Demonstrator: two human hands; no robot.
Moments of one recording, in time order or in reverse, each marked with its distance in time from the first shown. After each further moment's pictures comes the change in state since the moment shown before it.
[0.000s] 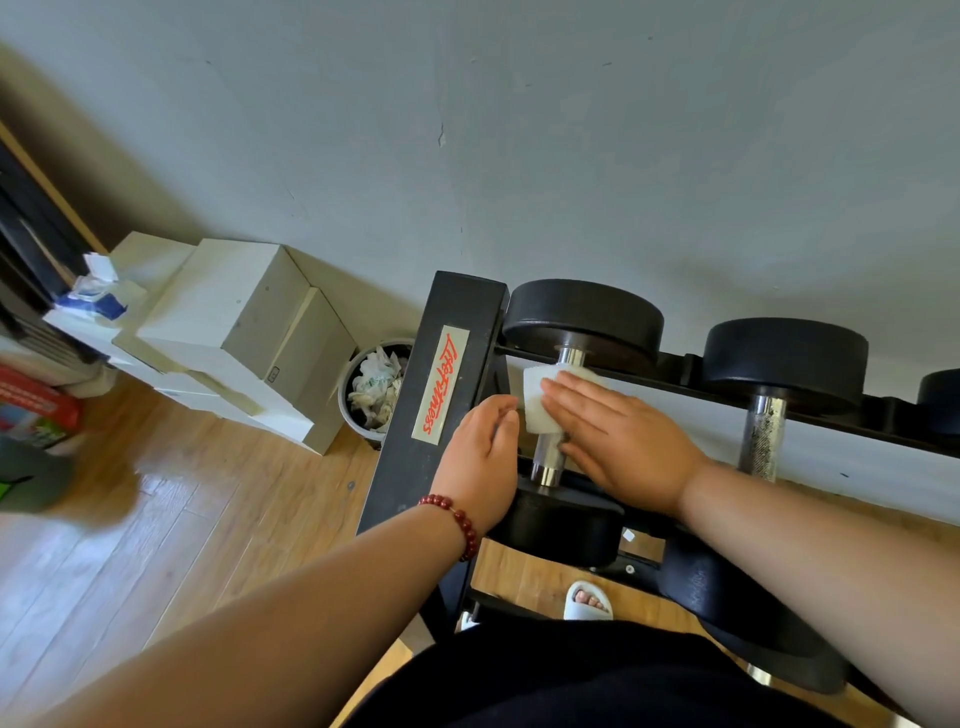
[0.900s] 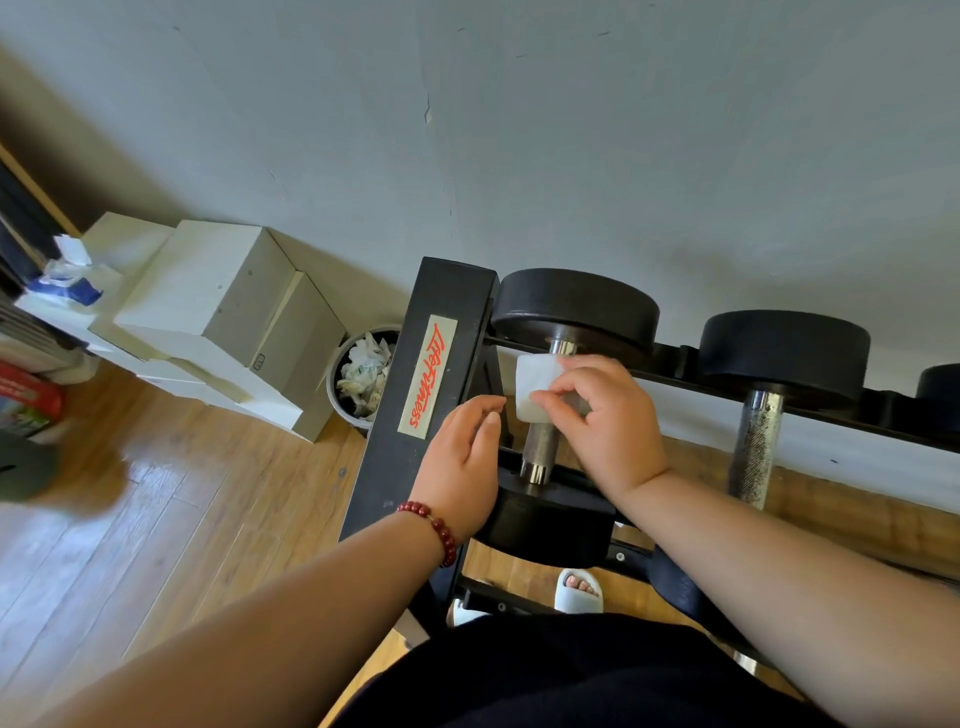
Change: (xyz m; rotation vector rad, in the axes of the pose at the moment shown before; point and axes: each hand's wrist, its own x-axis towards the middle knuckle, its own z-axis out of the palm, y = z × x) left_hand 0.000 -0.013 0.000 0.001 0.002 0.021; right_hand 0.027 -0.028 -0.001 0.490 0.361 0.580
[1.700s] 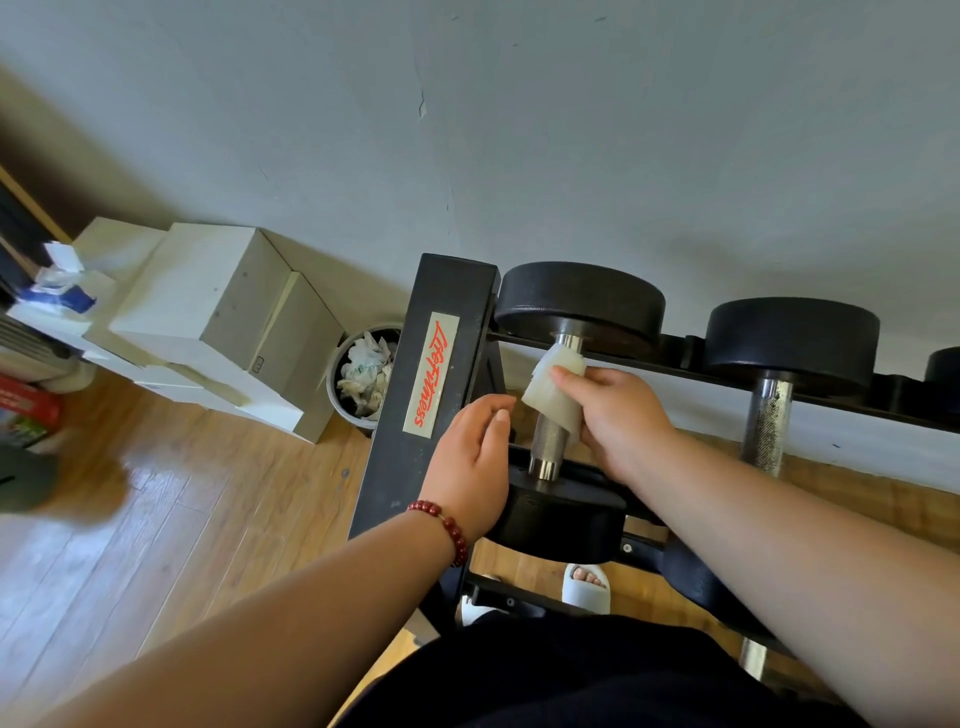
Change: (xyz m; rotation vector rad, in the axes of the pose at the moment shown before) left_hand 0.001 0.000 -0.001 -0.006 -0.021 0.009; right_hand 0.021 -0.018 0.006 0.637 -0.086 1.068
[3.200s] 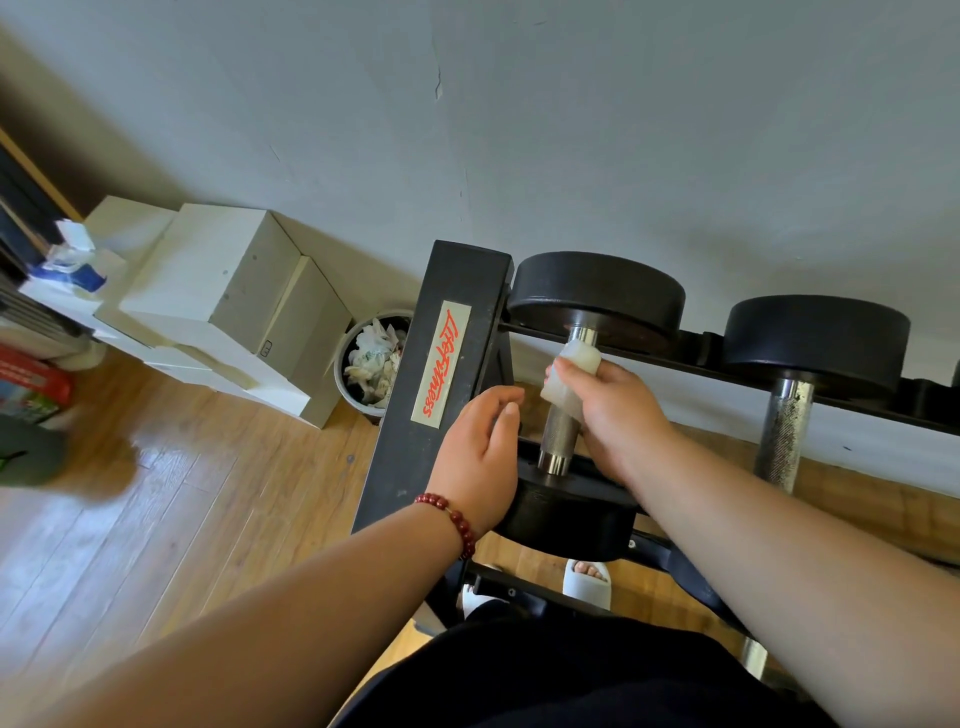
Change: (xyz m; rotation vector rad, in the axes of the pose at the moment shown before) left_hand 0.000 -0.002 0.000 -0.008 0.016 -0.010; right_hand 0.003 0.006 0.011 0.041 -0.059 0.045
